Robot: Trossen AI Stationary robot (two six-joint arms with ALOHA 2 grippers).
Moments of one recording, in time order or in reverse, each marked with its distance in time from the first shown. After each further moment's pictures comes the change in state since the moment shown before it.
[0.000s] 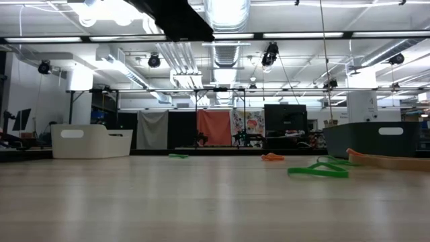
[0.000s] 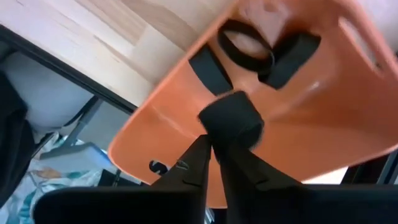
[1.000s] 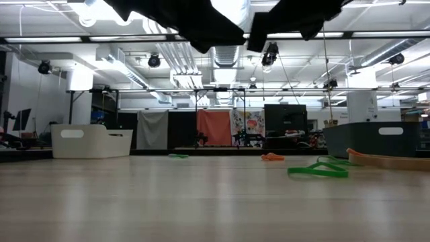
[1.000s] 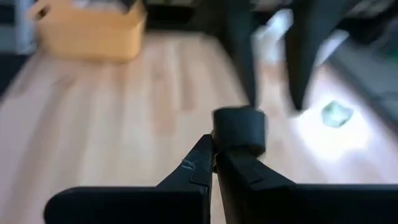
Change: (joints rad) left arm -0.029 0.191 -0.001 0.271 0.176 0.029; right arm -0.293 0.009 -0.166 1.037 1.040 -1.465
